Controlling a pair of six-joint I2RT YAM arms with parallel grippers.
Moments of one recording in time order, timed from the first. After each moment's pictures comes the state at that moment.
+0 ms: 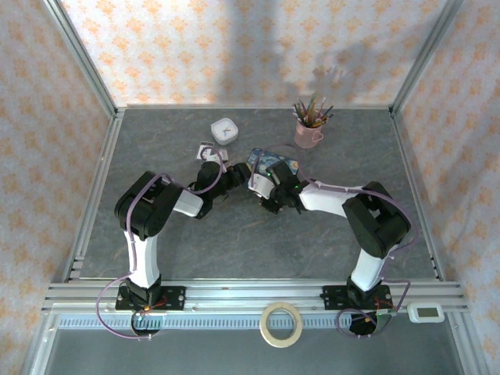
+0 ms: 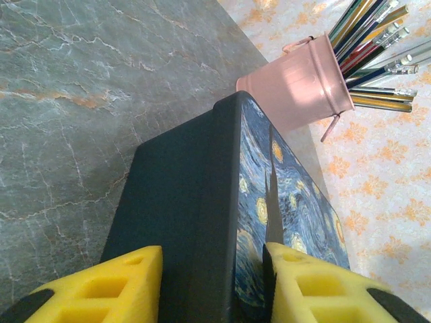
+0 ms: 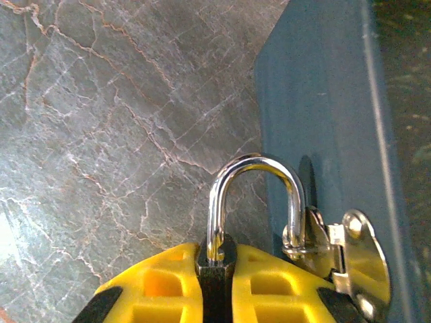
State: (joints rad) left arm -0.43 1.97 0.78 0.88 0.23 -0.96; right arm 0.65 1.76 0.96 -0.15 -0.14 -0.48
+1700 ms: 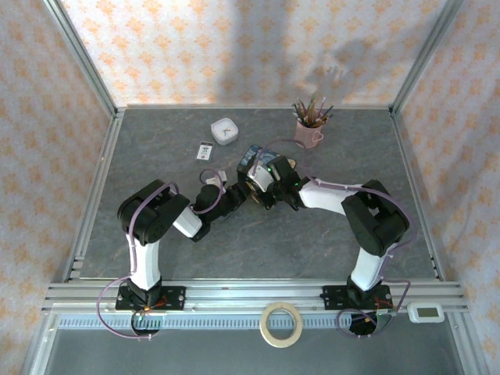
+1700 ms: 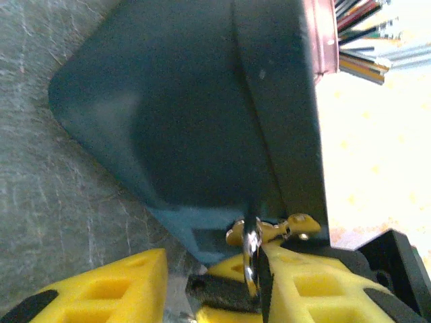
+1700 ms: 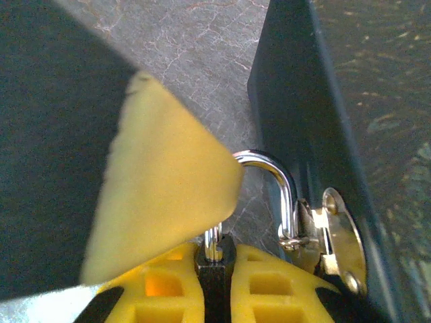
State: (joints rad) left arm -0.54 1.96 0.54 1.15 0.18 -1.25; right arm 0.63 1.77 0.99 -0.08 -0.25 -0.26
